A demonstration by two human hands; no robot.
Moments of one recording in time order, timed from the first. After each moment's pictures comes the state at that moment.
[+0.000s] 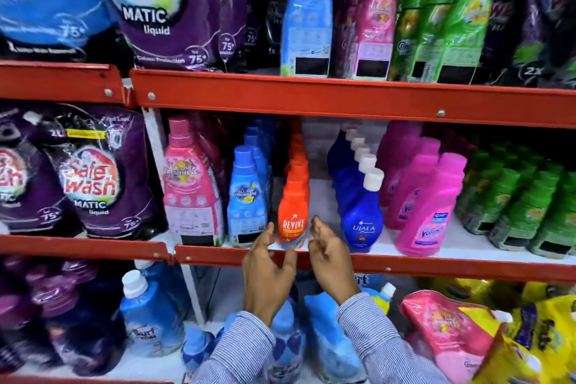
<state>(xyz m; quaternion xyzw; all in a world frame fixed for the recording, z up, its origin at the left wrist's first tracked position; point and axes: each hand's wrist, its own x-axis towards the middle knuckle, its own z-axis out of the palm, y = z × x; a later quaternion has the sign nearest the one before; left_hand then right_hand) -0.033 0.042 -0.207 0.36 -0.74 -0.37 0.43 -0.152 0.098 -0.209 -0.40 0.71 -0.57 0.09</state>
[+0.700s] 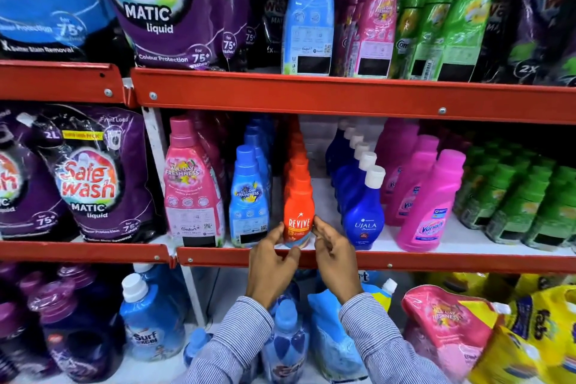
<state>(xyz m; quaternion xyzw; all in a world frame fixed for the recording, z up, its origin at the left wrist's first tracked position) -0.038 0.022 -0.203 0.33 -0.78 -0.40 0.34 -0.147 0.102 -0.208 -0.36 0.69 -0.61 0.10</state>
